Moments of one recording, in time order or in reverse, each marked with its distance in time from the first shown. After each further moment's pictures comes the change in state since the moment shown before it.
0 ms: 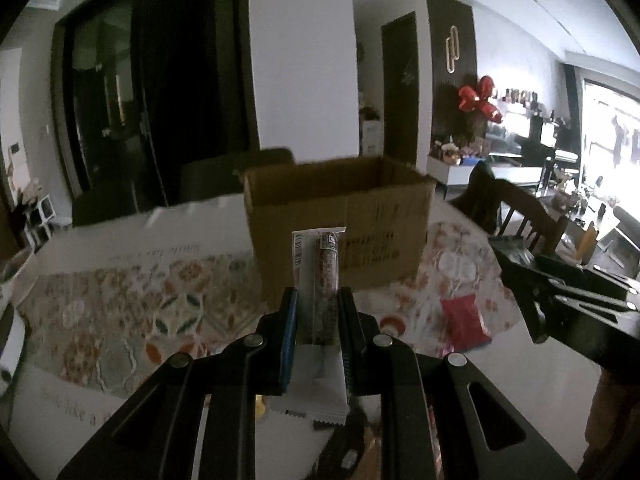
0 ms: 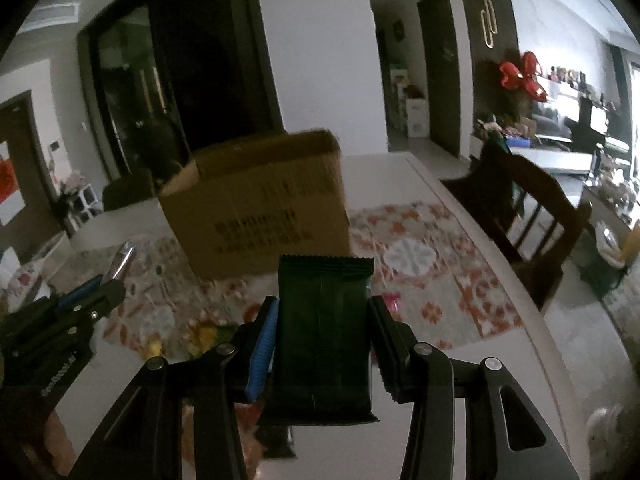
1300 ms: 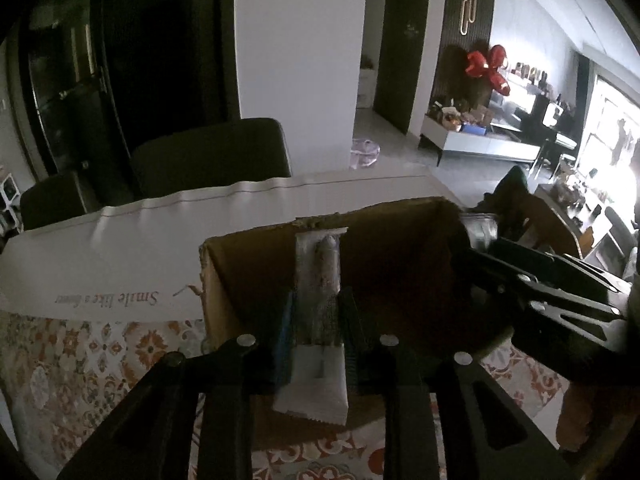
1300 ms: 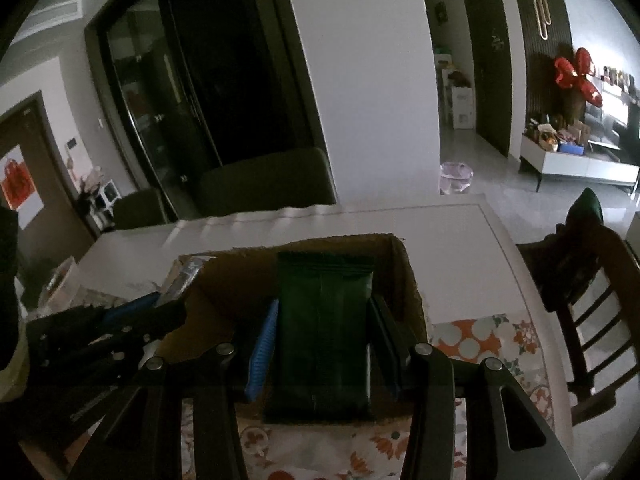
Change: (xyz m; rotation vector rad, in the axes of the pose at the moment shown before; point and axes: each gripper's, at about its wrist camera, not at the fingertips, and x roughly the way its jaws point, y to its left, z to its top) left arm 0.181 0.038 0.134 -0.044 0.253 -0.083; right arm 0.163 0.021 0.157 -0.026 0.126 0.124
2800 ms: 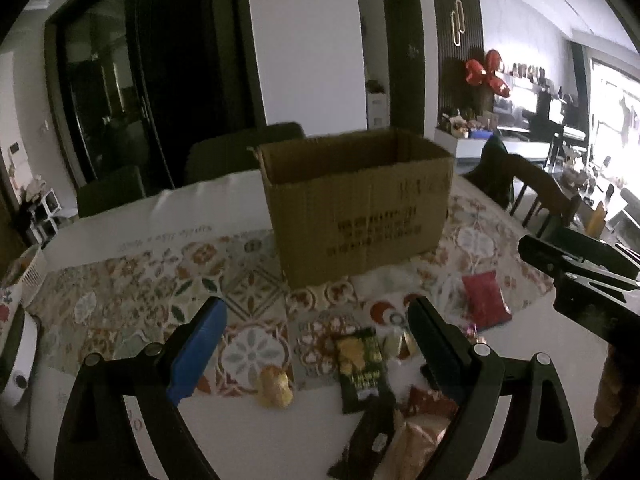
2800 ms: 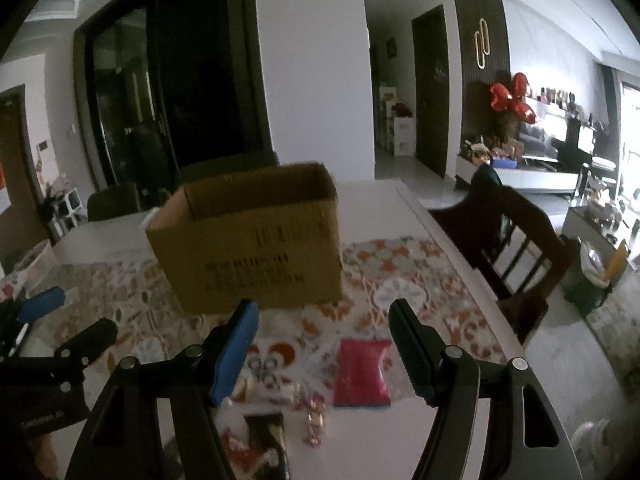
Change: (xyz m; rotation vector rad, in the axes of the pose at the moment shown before) left arm -0.128 -0.026 -0.178 0.064 -0.131 0.123; right arm -0.134 0.011 -0.163 0.022 -0.135 -0.219
